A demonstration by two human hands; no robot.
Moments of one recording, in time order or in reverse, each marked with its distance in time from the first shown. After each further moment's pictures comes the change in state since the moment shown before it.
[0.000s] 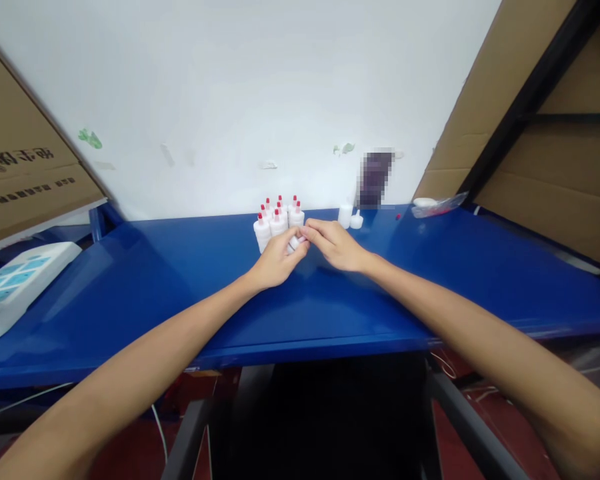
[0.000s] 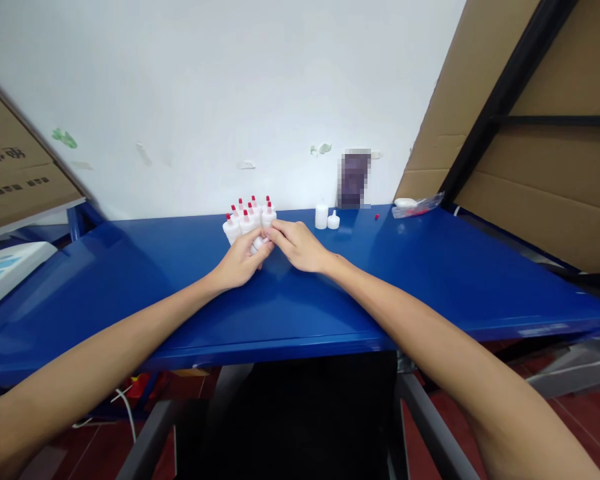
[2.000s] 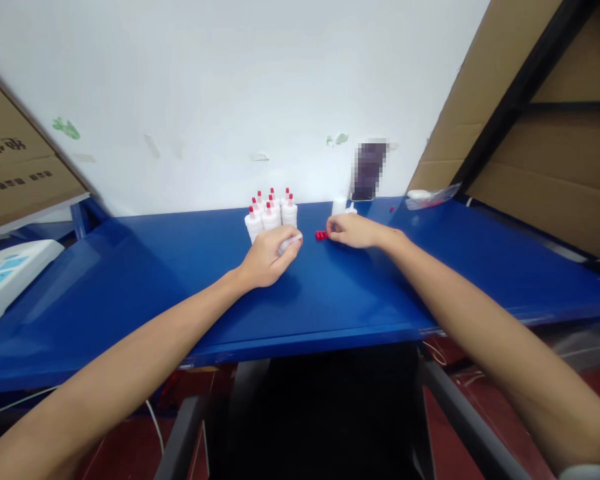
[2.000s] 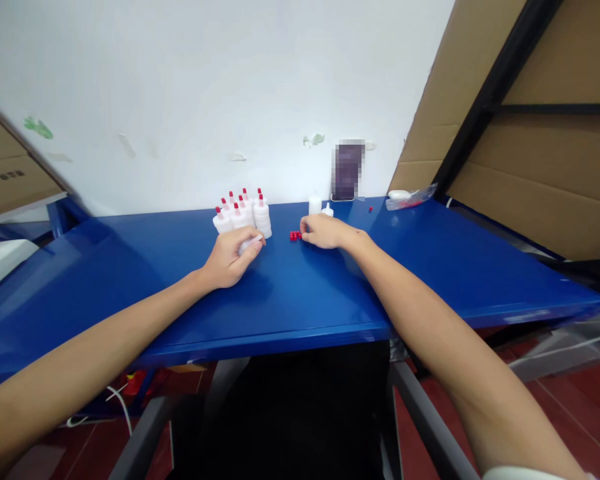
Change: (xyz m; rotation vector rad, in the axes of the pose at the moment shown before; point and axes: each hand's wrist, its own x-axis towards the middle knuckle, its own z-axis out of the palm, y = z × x) left_hand -0.006 0.005 -0.007 0.211 0.038 0.236; right_hand -0.006 0.052 -0.054 -0.484 -0.411 0.438
